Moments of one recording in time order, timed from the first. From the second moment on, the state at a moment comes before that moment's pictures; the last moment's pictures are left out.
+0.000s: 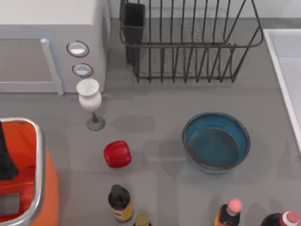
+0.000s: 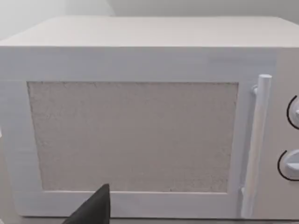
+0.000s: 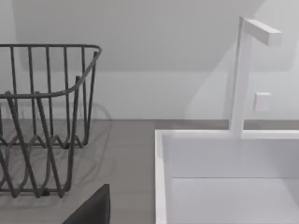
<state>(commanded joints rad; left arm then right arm) 0.00 0.00 0.00 0.00 0.00 0.00 0.00 0.00 0.00 0.00 0.00 0.00</state>
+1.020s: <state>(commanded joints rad) -0.41 1.02 0.72 -0.59 0.05 0.25 0.00 0.00 0.00 0.00 0.00 0.00</state>
